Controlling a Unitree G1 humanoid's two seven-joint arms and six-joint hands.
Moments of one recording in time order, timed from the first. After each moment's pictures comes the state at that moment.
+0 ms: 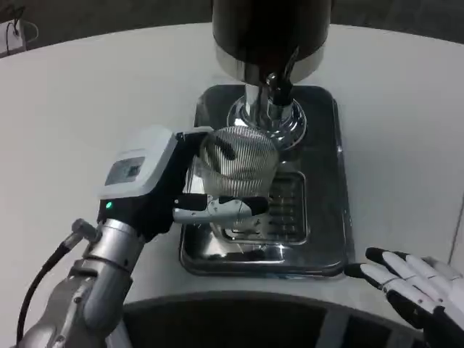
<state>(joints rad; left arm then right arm) -0.64 0.38 -0.13 0.40 0.68 -0.34 0.22 0.51 -0.43 -0.31 -1.03 -0.54 -0.07 0.52</state>
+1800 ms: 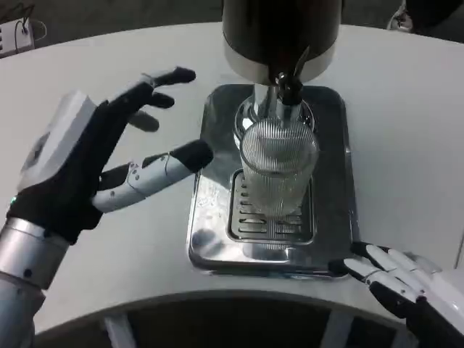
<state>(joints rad) -0.32 0.50 0.10 -0.34 0.22 -0.10 -0.12 0.42 -0.43 -0.23 -0.98 -0.55 -0.03 0.52</state>
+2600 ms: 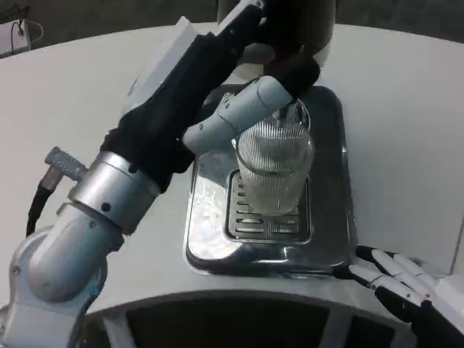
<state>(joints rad) -0.61 0.37 -0.06 -0.50 0.09 0.24 -0.28 0.44 -0.43 -0.24 -0.98 -0.54 -0.03 0.52</state>
